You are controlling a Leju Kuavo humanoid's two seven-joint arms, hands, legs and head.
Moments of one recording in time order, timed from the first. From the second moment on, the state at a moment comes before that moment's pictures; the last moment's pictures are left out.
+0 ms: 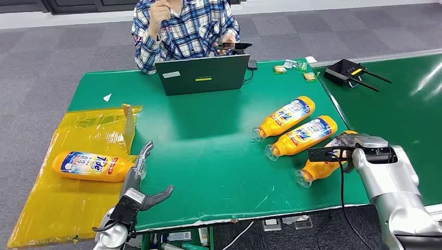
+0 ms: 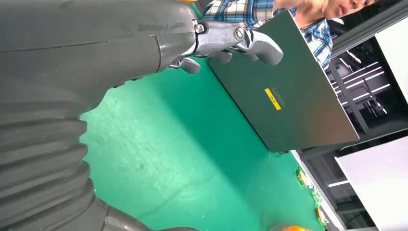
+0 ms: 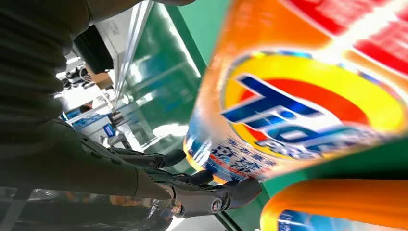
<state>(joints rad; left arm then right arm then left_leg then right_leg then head) -0.07 -0.04 -0.15 -1.19 -0.31 0.07 -0.70 -0.64 -0.33 -0.08 -0.89 1.54 0.62 -0.19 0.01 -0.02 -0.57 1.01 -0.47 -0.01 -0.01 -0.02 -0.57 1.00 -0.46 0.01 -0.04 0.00</state>
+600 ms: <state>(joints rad) -0.07 -0.04 -0.15 -1.18 -0.29 0.07 -0.70 -0.62 -0.33 -0.10 -0.91 1.53 0.61 -0.22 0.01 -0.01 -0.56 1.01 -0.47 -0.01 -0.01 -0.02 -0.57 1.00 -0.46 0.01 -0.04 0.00</state>
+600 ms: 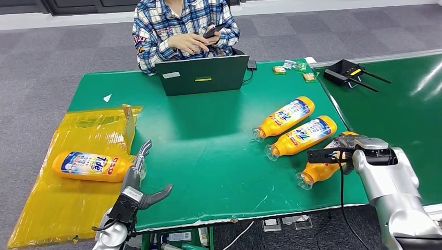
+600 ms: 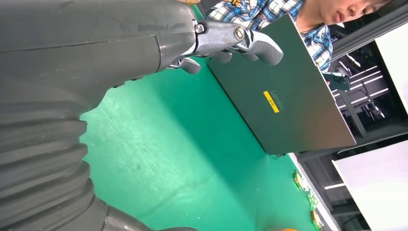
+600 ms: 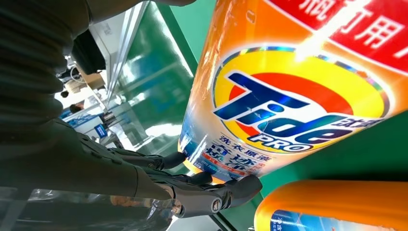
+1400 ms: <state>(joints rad) -0.08 -0.04 -0.15 -1.18 -0.26 0.08 -0.70 -0.54 -0.31 0.01 -0.74 1.55 0.05 -0.13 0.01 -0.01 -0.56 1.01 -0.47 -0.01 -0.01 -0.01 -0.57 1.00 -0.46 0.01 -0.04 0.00</state>
